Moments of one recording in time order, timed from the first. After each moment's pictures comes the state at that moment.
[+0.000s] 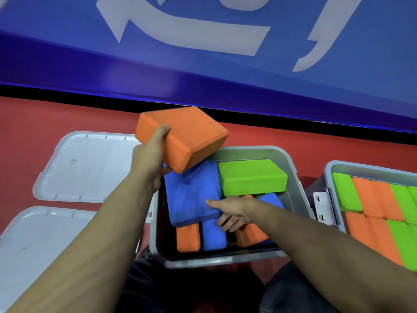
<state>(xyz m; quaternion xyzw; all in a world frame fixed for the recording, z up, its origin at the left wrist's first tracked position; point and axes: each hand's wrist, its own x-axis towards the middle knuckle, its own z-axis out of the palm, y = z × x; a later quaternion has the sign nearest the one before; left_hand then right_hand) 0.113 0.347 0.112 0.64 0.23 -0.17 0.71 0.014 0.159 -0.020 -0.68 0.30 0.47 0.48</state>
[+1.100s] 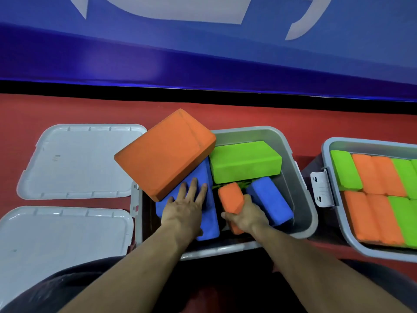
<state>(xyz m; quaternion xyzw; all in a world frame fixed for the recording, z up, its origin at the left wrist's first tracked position) 0.017 0.296 -0.010 0.89 -0.32 -0.30 -0.10 -0.061 0.111 -0.108 -0.85 0.38 0.24 0.30</state>
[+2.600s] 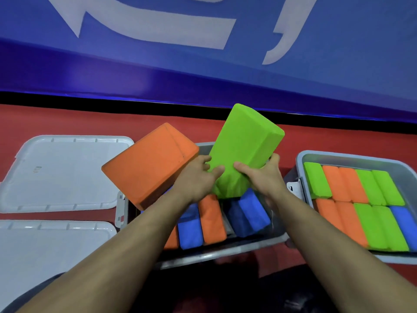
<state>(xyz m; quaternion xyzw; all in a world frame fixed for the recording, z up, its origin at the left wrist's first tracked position) 0.049 0.229 0.069 0.80 -0.12 -0.32 0.49 -0.026 0.057 0.048 -0.69 0.40 -0.12 0.59</state>
